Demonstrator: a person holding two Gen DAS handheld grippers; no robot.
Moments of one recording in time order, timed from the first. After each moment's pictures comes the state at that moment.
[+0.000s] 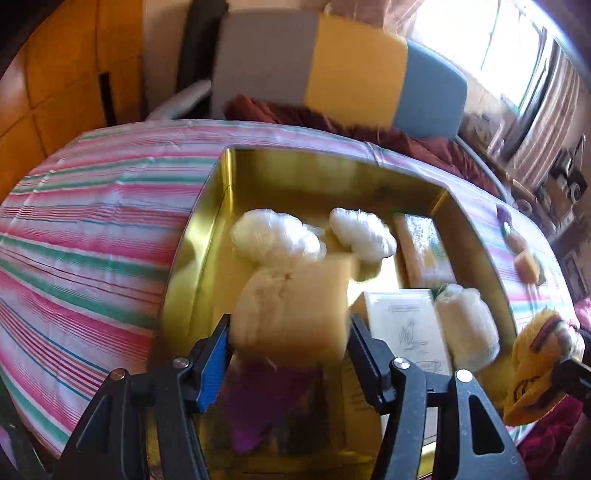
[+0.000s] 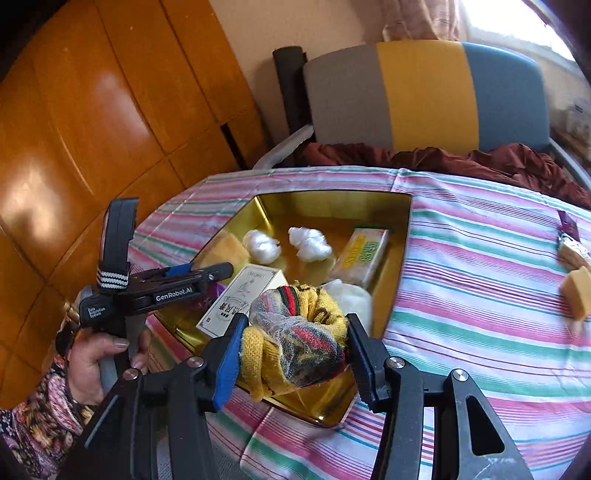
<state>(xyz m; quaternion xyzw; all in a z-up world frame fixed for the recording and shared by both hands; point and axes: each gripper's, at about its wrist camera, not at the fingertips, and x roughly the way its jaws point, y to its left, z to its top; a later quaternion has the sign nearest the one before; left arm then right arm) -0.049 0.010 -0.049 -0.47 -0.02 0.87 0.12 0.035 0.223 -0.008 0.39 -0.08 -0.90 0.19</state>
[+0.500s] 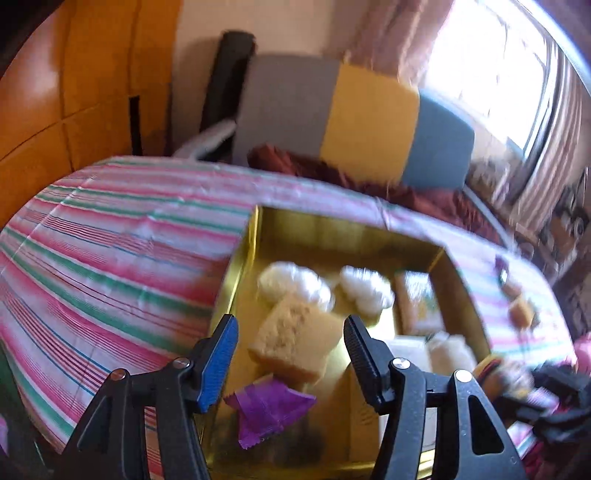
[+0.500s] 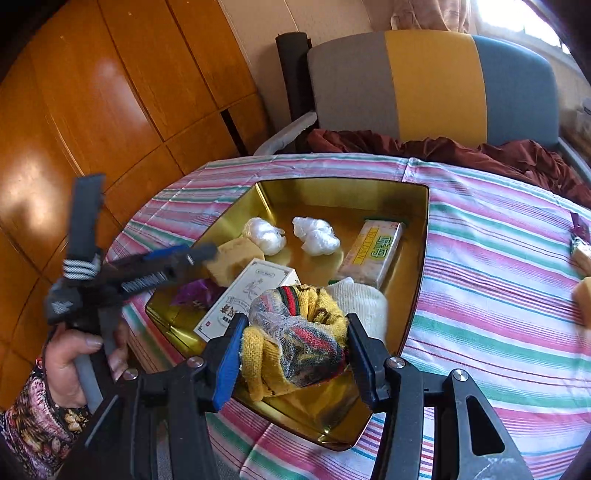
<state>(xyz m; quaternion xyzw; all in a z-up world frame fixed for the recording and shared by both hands) -0.028 -0.015 -0.014 -0.38 -0.07 0.92 0.09 0.020 0.210 -0.019 0.42 -0.07 -0.89 0.19</state>
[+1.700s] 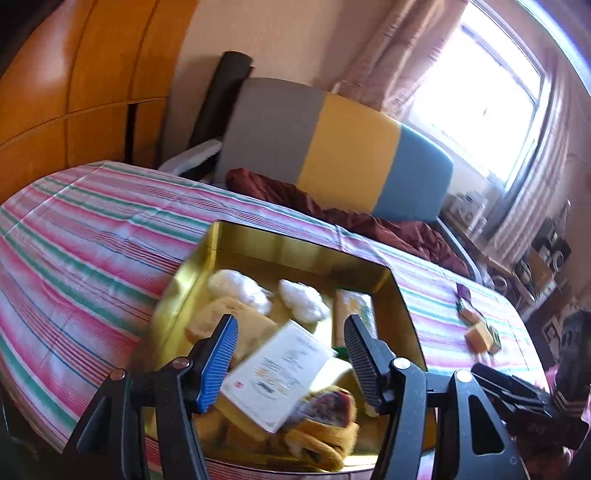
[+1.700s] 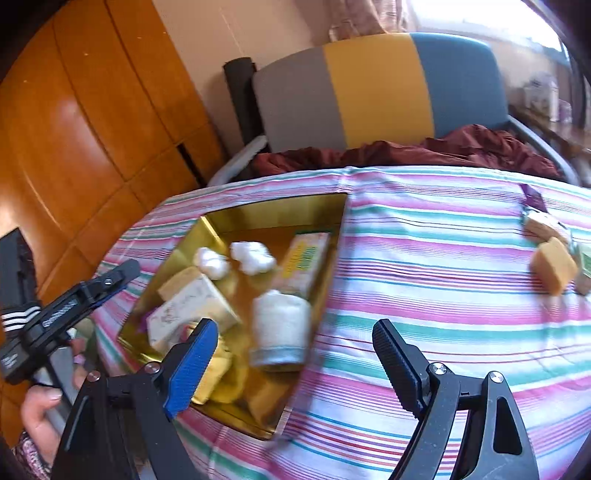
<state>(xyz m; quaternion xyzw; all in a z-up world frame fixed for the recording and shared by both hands) 0.004 0.025 0.008 -0.35 -0.11 0.92 0.12 0.029 0.274 -0.017 0.39 -0.12 -0.91 0.09</state>
